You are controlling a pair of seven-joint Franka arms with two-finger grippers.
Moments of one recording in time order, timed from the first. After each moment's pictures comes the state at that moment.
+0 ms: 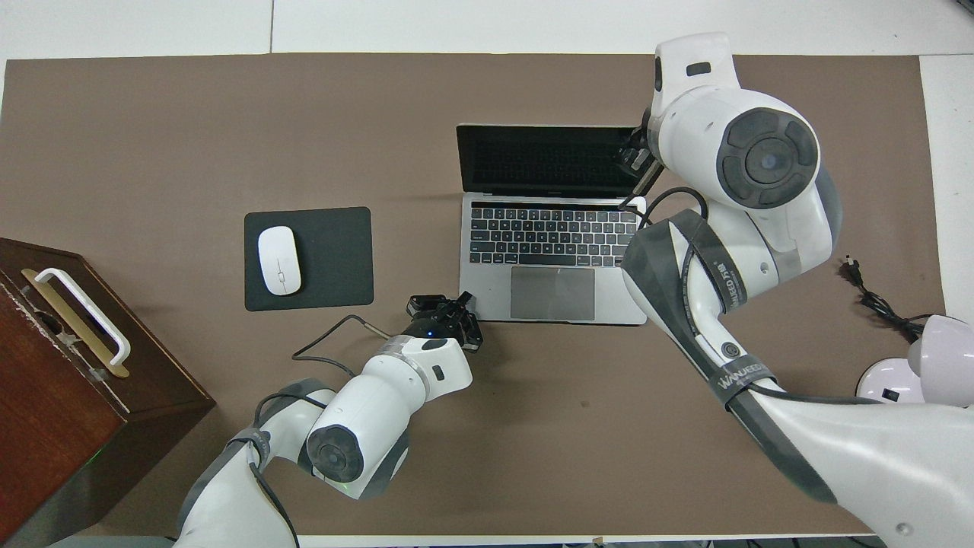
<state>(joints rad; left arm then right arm) -0.66 0.28 -0.08 -2.48 -0.14 3.48 0.05 0.21 0.34 0.07 -1.67 -0.35 2.47 -0.42</state>
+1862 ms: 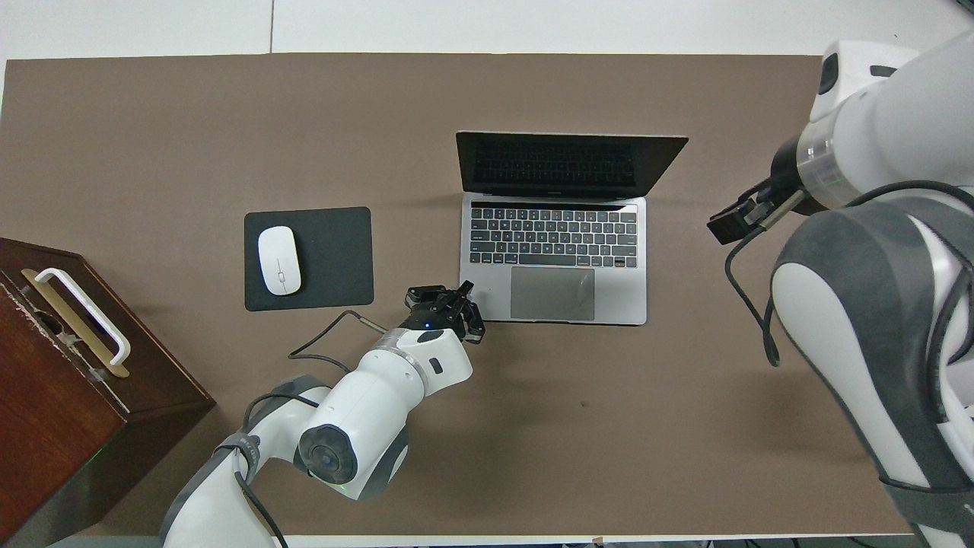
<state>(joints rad) -0.66 0.20 -0.07 -2.46 -0.18 3.41 0.02 0.12 0.07 0.06 -1.63 -0.03 1.76 -0.39</state>
